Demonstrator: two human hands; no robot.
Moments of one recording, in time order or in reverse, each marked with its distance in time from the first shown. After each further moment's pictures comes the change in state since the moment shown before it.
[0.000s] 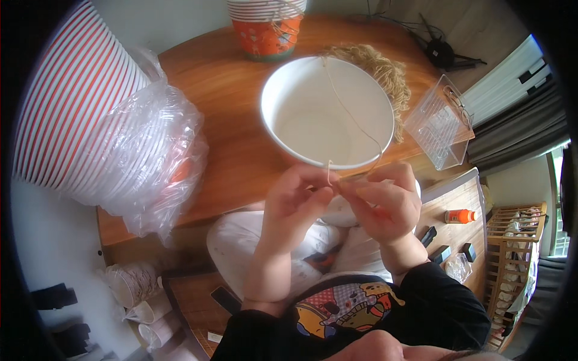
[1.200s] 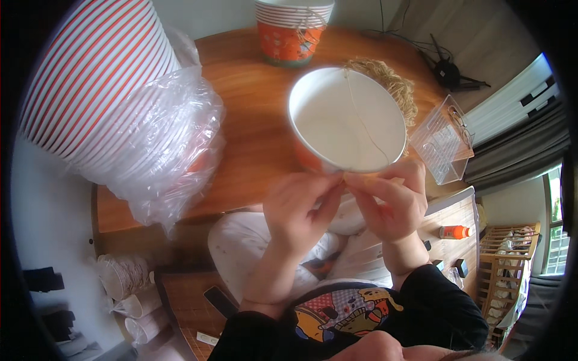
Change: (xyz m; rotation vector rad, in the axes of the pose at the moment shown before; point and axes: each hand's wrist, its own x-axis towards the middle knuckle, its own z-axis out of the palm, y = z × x) left_hand 0.006 0.005 0.002 0.910 0.280 0.769; right_hand 0.030 -0.007 0.006 -0.127 -0.040 -0.212
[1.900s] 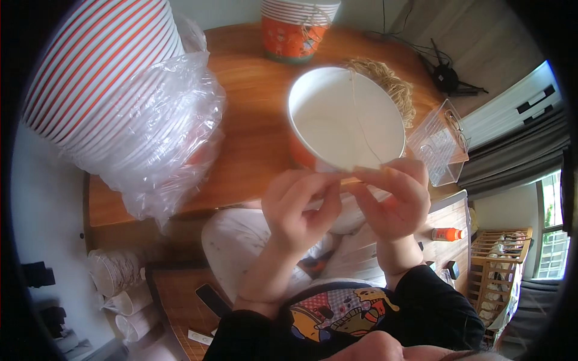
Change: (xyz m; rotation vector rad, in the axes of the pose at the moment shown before) left_hand -0.005 -0.001 -0.001 -0.046 0.064 0.001; right_hand 0.000 -0.006 0.001 0.048 -0.009 0.123
